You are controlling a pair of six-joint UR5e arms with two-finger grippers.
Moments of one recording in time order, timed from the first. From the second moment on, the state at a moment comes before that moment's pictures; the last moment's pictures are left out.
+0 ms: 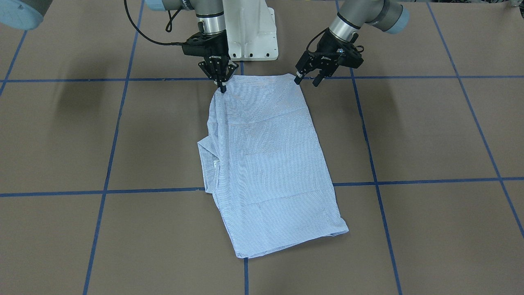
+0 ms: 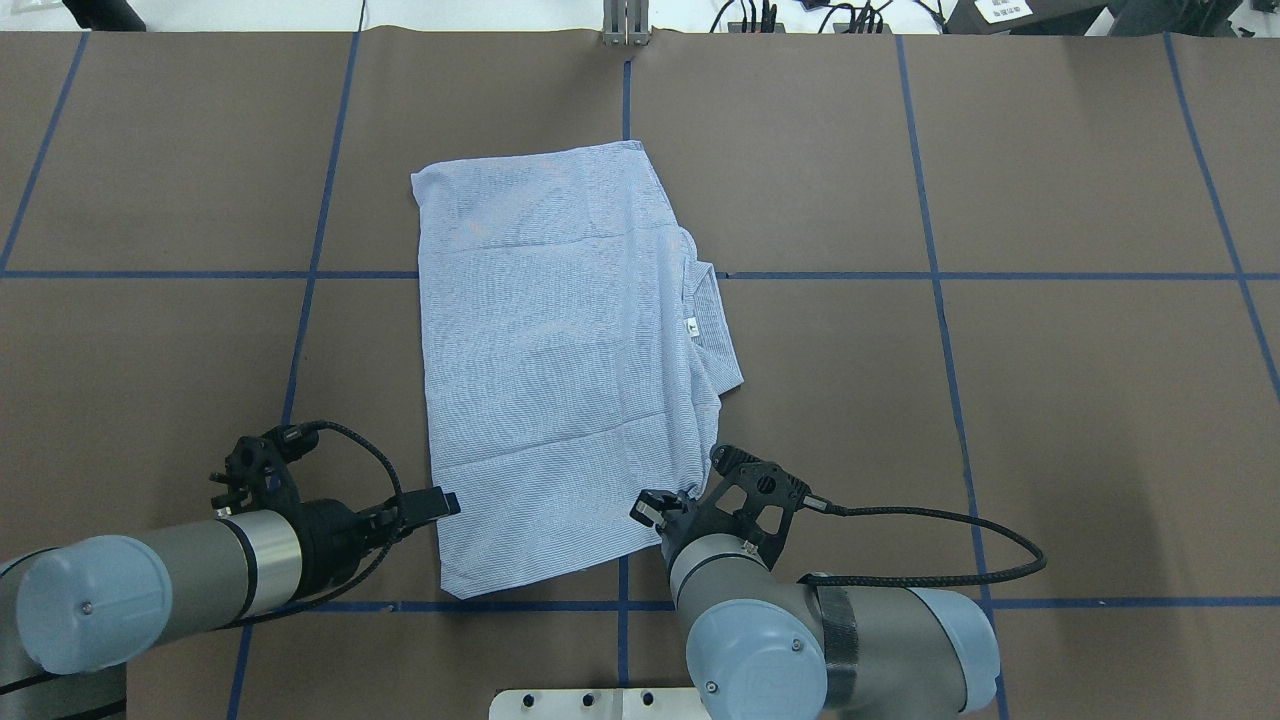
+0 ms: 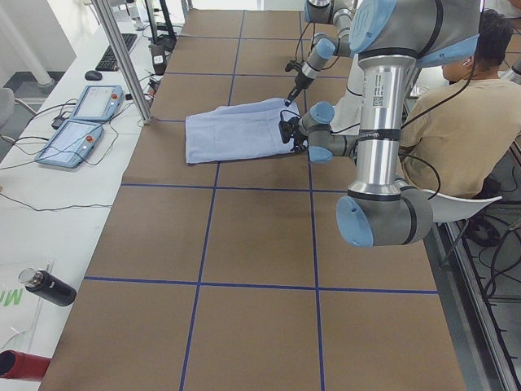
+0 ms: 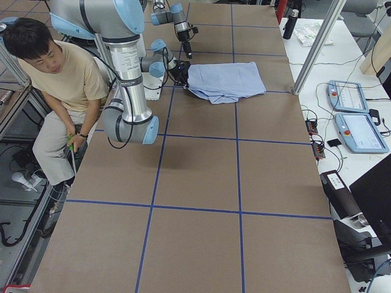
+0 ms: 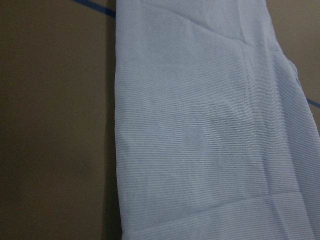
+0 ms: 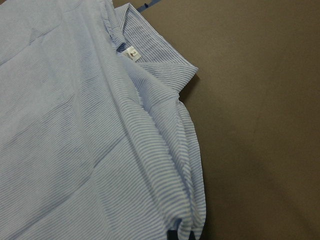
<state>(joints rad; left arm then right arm) -0.21 -1.61 -1.99 -2.36 -1.45 -1.80 0.09 -1.09 1.93 -1.53 1.15 1.96</state>
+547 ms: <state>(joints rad) -0.16 -1.67 -1.92 -2.34 -1.42 -1.83 0.09 -1.09 1.93 -1.53 1.15 1.96</state>
